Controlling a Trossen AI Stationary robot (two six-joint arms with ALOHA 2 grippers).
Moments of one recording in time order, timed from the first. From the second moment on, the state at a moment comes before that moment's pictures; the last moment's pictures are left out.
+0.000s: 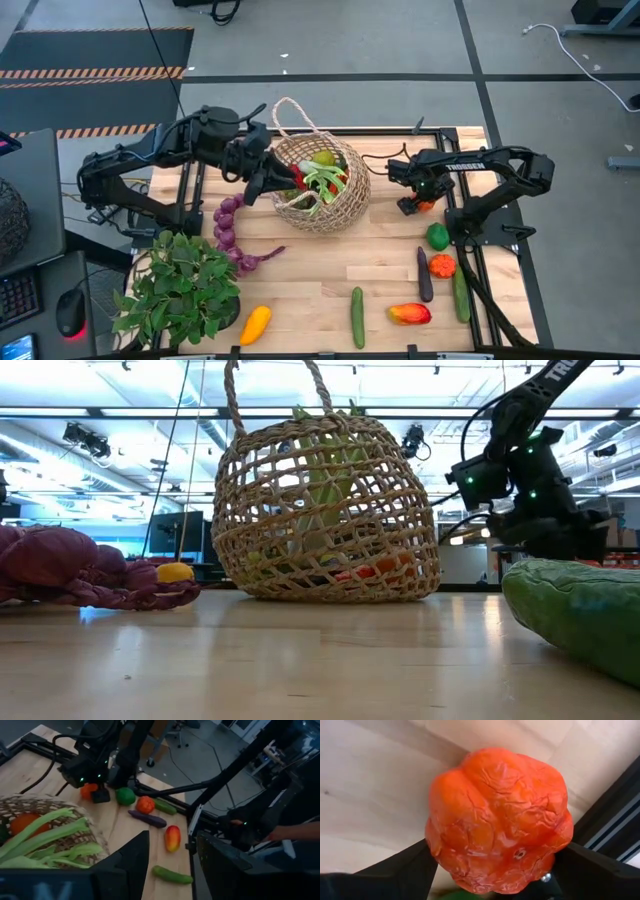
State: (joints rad) left arm 0.11 1.31 1.66 -0.72 0.26 -0.43; right arm -0.48 1.43 0.70 -1.07 0.03 0.64
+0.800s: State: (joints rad) left arm 0.16 1.29 1.66 -0.67 0.20 -0.48; right arm -0.45 1.16 1.10 -1.14 -0.03 0.64
